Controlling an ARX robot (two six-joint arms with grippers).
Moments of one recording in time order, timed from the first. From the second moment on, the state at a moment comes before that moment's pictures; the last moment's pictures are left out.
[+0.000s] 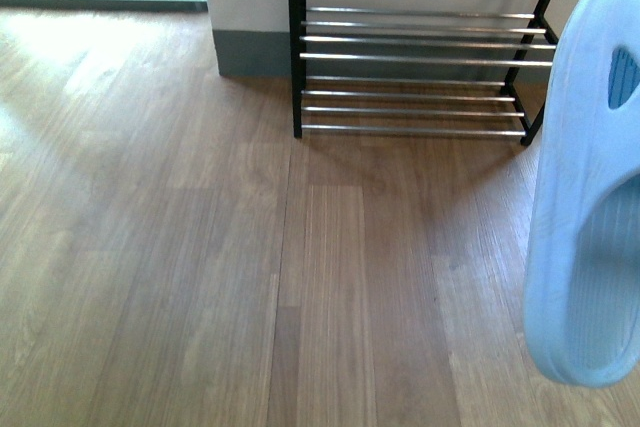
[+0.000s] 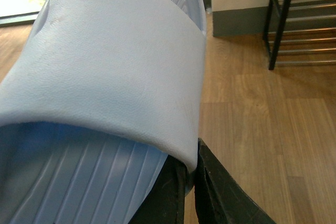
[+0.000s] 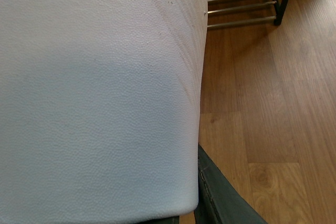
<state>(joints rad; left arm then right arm) -0.52 0.50 0.18 -0.07 -0.64 -0.05 0.07 1.08 0.27 0.35 0.08 0.28</state>
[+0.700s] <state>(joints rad) -0.52 0.45 0.18 -0.10 -0.65 -0.07 0.07 1.08 0.27 0.35 0.08 0.28</state>
